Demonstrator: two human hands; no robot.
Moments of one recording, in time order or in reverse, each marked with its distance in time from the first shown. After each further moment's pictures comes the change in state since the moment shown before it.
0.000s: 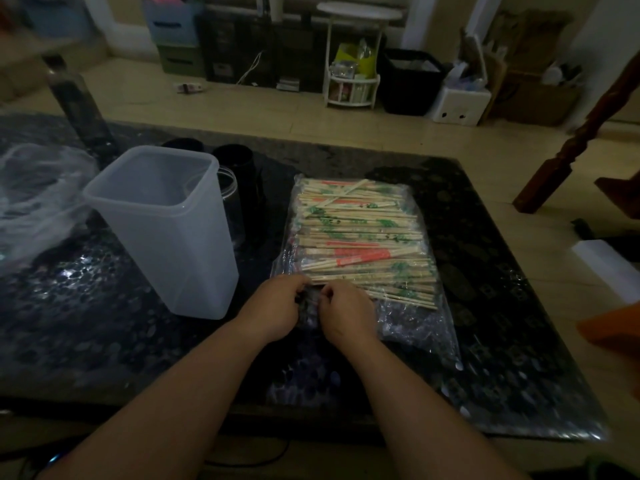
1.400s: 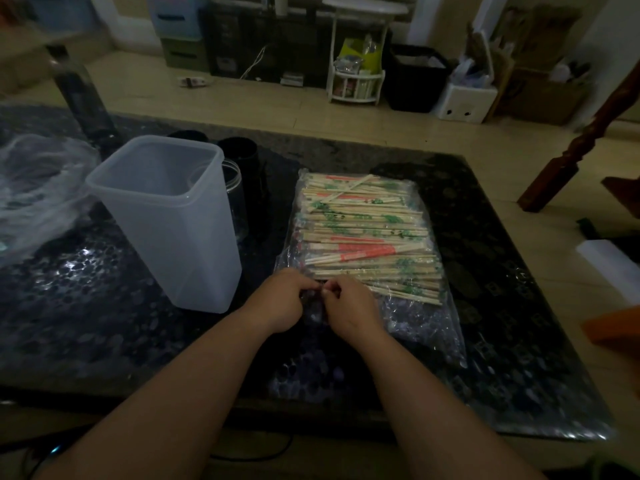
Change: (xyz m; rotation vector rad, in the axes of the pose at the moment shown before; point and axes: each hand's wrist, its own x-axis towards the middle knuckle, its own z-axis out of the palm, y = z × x) left_hand 0.010 -0.009 0.003 0.014 -0.089 0.071; right_hand 0.002 0.003 -0.001 0.158 -0.093 0.000
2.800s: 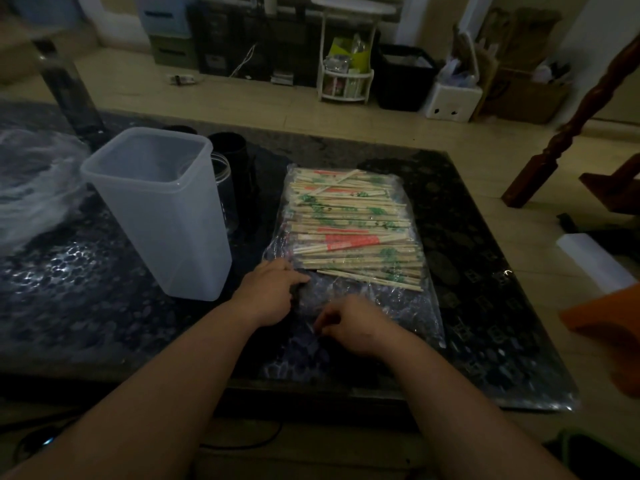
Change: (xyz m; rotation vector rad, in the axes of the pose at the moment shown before) left_hand -0.005 -0.005 0.008 0.283 -0.034 -0.031; right_hand -0.043 0.011 -0.048 -0.163 -0.458 -0.150
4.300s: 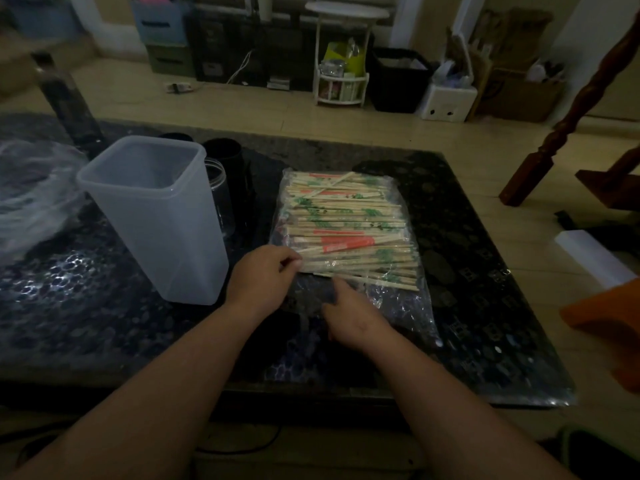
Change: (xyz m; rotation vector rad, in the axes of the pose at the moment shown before) left_hand -0.011 0.026 -0.023 -0.257 0.505 -0.072; right_hand 0.006 -0.003 0.009 0.214 0.215 0.153
